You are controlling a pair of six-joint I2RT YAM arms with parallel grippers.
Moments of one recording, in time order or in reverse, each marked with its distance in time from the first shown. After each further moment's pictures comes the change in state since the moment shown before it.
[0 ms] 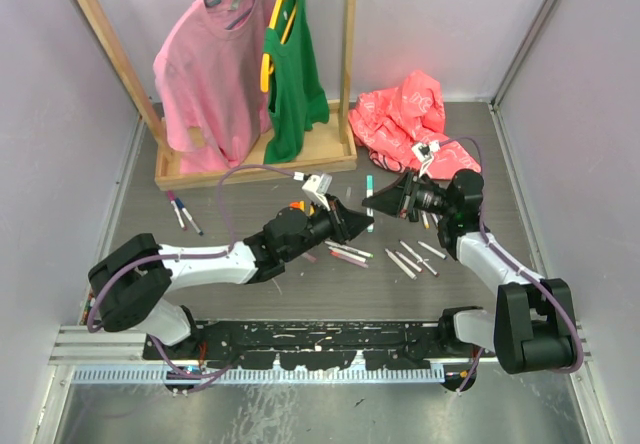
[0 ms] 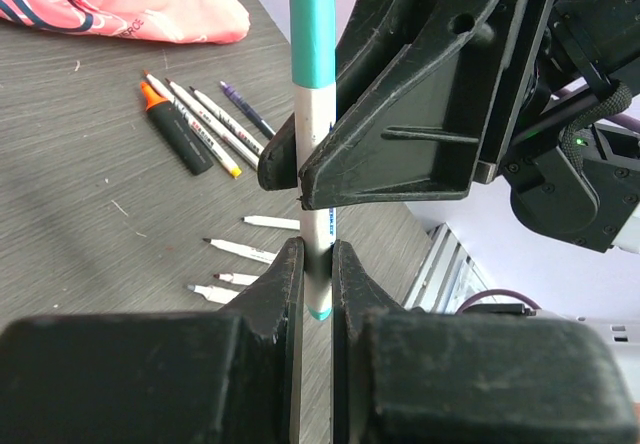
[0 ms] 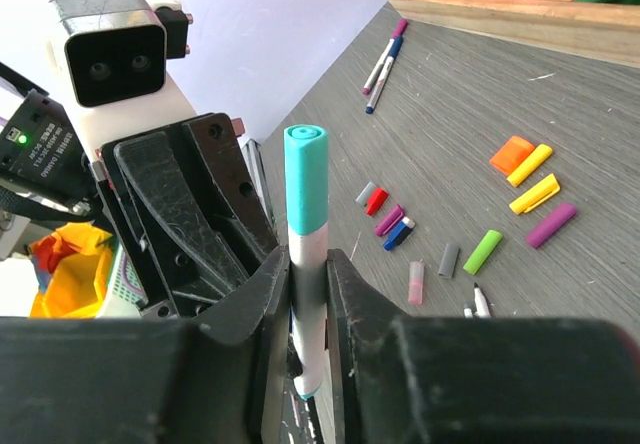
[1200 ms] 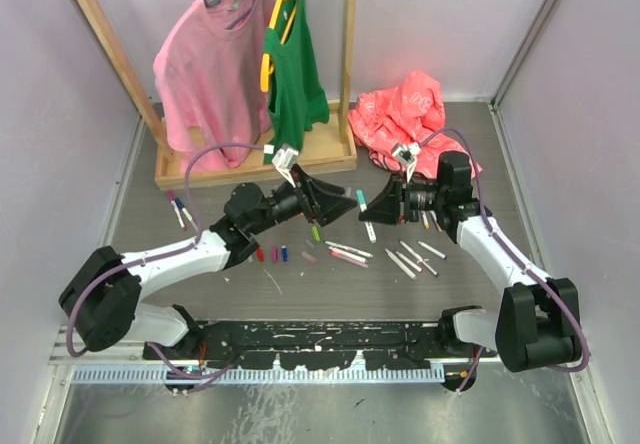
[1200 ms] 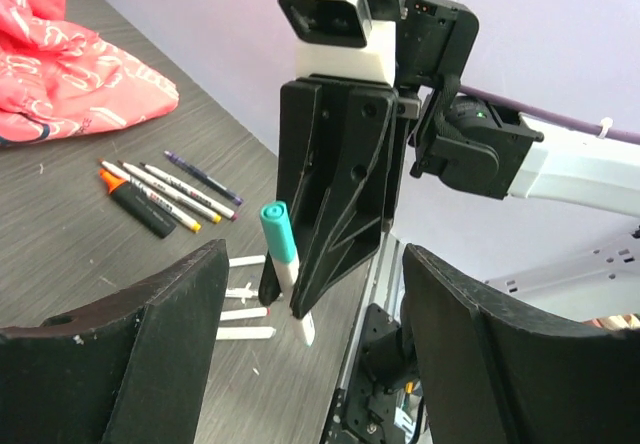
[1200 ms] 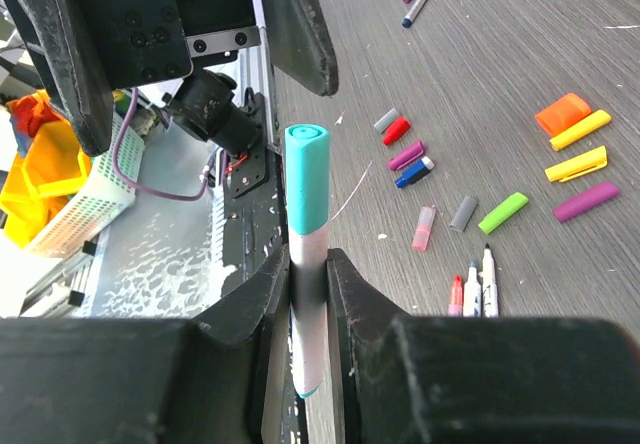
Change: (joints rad) left arm 0.243 -0.174 -0.047 0.059 0.409 0.001; right arm 0.044 0.015 0.197 -0.624 -0.172 -0.563
